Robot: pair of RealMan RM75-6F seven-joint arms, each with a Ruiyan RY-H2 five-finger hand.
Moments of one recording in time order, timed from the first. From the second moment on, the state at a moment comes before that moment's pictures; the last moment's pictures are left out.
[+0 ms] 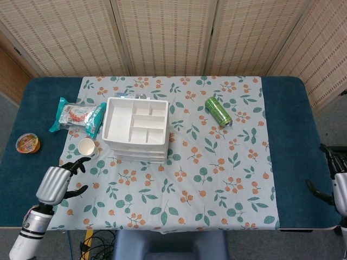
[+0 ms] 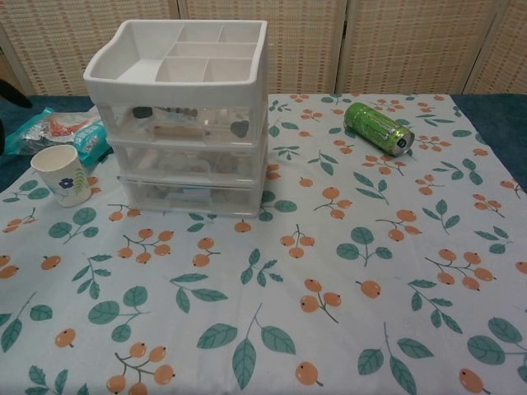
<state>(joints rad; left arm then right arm) -0.31 -1.24 -0.07 -1.70 1.60 1.36 0.06 0.02 -1.01 0.11 -1.71 -1.51 1.59 0.06</state>
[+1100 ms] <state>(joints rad) -0.60 -1.48 -0.09 -1.59 1.36 0.83 -0.39 0.04 -1.03 0.12 -1.69 -1.47 1.54 0.06</state>
